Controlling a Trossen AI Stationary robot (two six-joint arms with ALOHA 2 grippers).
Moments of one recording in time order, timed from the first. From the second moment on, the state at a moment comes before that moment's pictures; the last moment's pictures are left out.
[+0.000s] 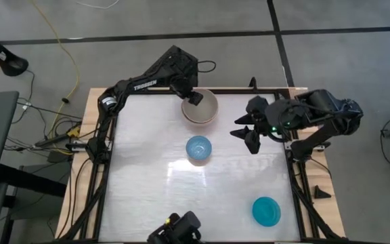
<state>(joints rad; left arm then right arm) 0.65 2.14 1.87 -0.81 0.25 -0.27 0.28 1.40 2.01 -1.25 0.37 0.63</state>
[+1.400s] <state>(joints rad) 0.24 1.98 1.82 -1.11 0.07 -0.14 0.49 1.43 2.01 -1.54 0.49 0.92</state>
